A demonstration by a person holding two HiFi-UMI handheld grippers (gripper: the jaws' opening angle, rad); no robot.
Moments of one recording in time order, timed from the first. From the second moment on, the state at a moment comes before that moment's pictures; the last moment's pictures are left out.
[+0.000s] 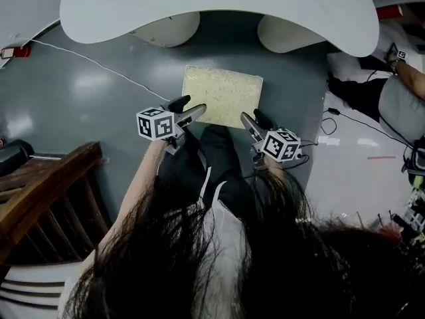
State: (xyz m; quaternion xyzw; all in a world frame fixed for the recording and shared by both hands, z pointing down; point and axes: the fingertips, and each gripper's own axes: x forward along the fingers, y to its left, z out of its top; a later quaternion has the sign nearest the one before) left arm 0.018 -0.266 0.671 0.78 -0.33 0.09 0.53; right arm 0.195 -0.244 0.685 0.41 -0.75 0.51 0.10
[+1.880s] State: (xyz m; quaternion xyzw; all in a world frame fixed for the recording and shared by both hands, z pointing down) left arm -0.109 -0.006 0.459 0.89 -0.28 0.00 0.36; right arm 0.056 -0.031 0.447 0.45 -0.83 0.34 0.06
